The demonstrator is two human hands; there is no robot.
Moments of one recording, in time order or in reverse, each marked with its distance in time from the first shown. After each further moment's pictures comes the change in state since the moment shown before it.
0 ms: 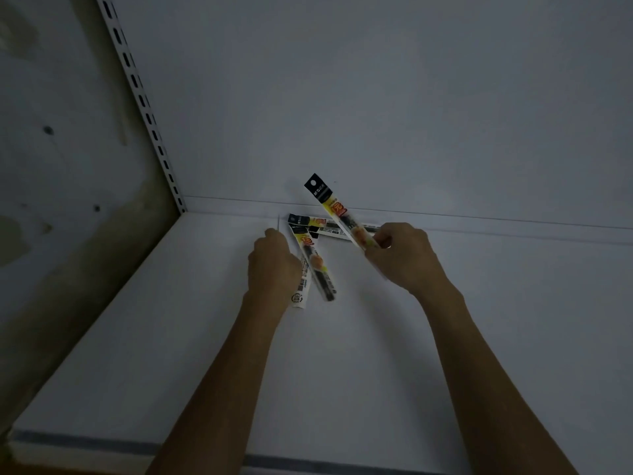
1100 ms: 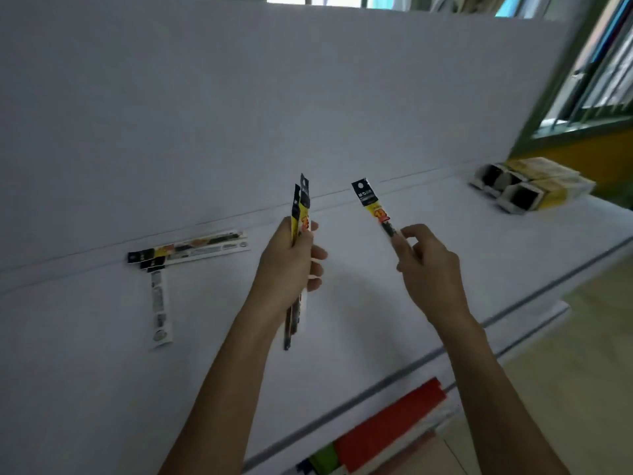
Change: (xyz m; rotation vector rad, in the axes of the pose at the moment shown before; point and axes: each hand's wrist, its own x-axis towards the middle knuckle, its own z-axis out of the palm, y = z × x) left_hand -0.116 0.133 0.021 -0.847 -0.690 0.272; right_hand -0.146 0.106 -0.097 0.118 0.669 0.259
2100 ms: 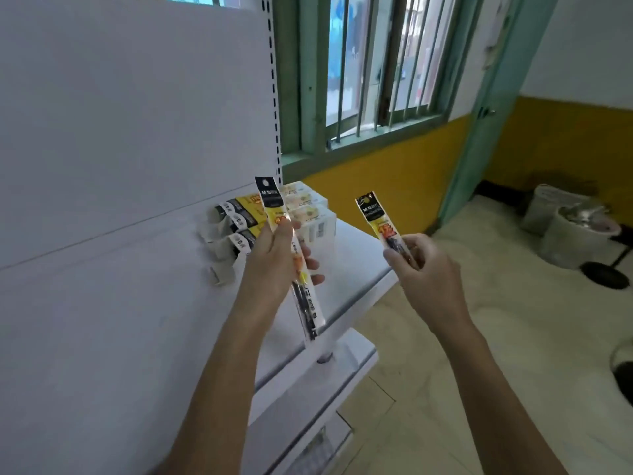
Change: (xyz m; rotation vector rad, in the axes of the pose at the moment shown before) left_hand 0.114 0.027 0.531 -0.200 -0.272 -0.022; right_hand 0.204 0.354 -0.338 -0.048 0.237 0.139
